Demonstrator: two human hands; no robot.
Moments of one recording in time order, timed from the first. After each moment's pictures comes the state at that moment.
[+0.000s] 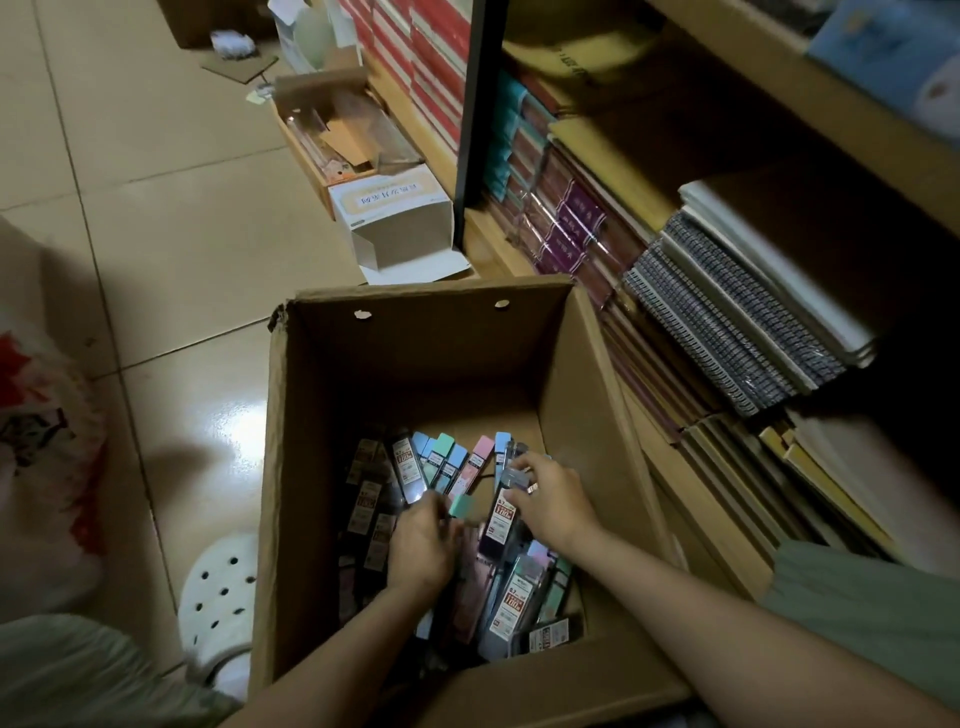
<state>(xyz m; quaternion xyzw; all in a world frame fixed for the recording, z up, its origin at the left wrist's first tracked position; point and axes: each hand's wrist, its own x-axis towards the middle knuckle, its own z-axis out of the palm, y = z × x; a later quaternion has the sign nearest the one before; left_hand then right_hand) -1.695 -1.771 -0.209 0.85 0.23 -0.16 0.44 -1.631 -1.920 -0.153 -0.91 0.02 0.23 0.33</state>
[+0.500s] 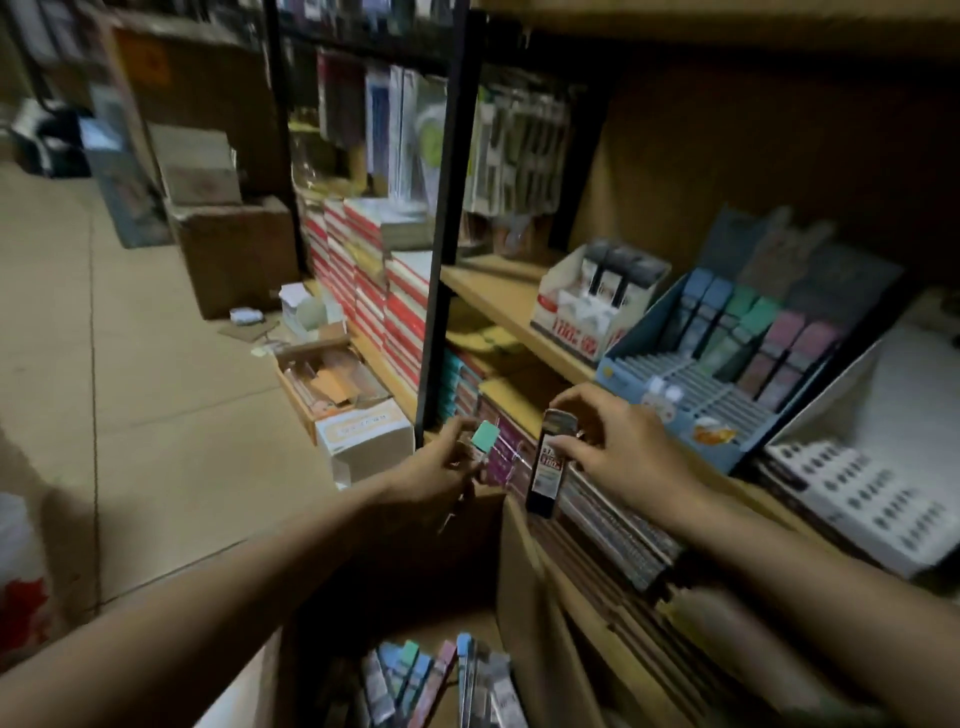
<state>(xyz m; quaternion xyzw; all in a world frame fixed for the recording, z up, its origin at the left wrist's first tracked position) -1.544 -1.735 0.091 0.78 -0.10 -0.17 0.59 -1.573 -1.953 0.176 -0.94 -0.17 -0.10 0.27</state>
